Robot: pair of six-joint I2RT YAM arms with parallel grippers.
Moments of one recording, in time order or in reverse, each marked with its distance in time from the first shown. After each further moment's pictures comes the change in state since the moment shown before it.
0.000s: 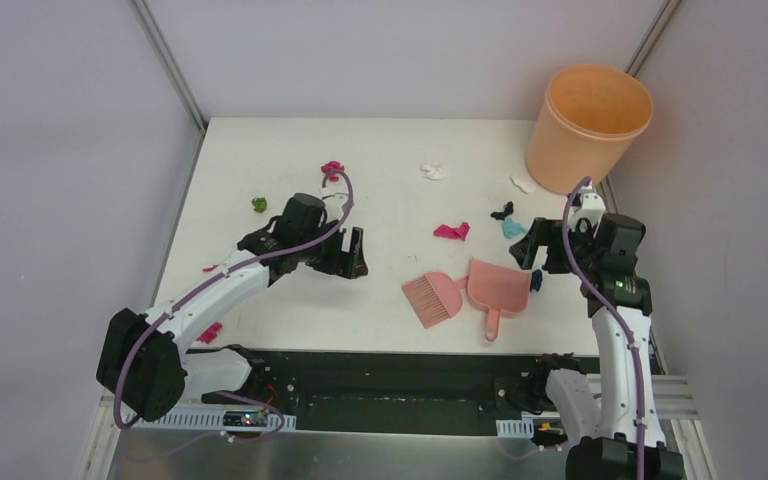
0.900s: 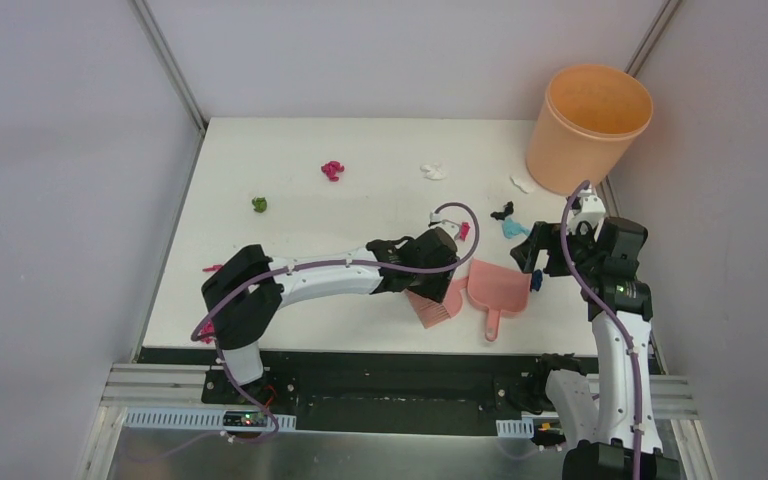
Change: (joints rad) left arm -0.586 0.583 0.442 0.040 -0.400 -0.224; right arm -0.021 -0.008 -0.006 -0.012 -0.035 -0.044
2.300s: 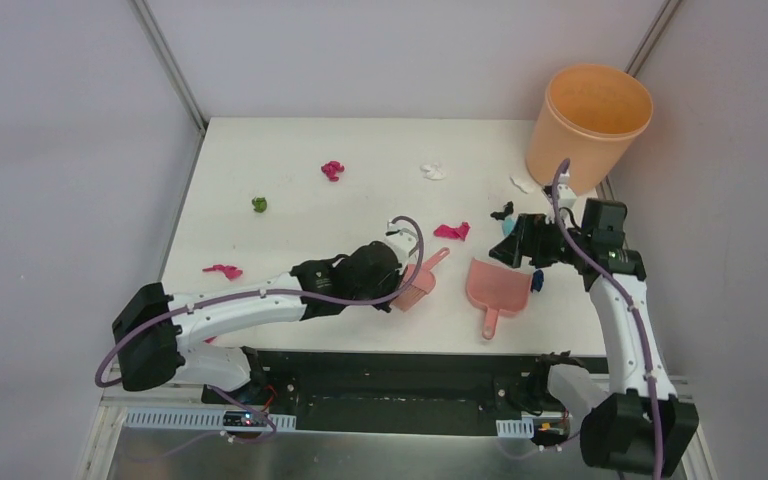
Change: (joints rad) left arm -0.002 -0.433 -0.320 0.007 -0.053 0.170; right arm 0.062 0.154 0.042 -0.028 -0.211 -0.002
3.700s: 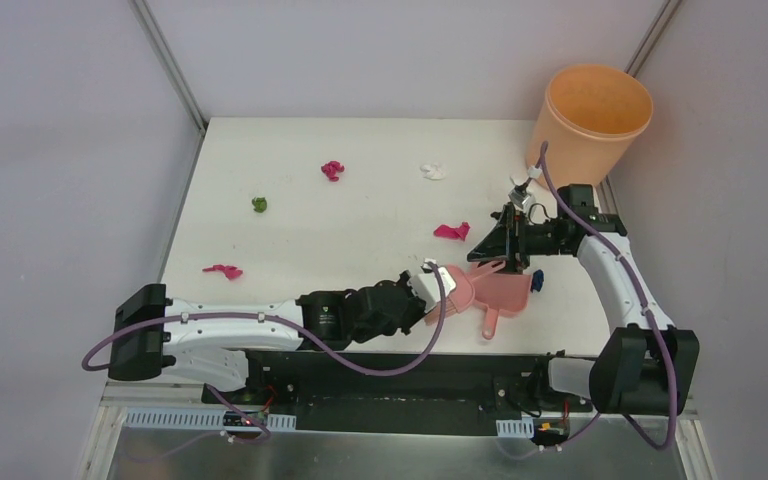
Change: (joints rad) left arm -0.276 -0.075 -0.062 0.334 -0.202 0.351; right arm 0.114 0.346 0.174 -0.272 -0.409 0.145
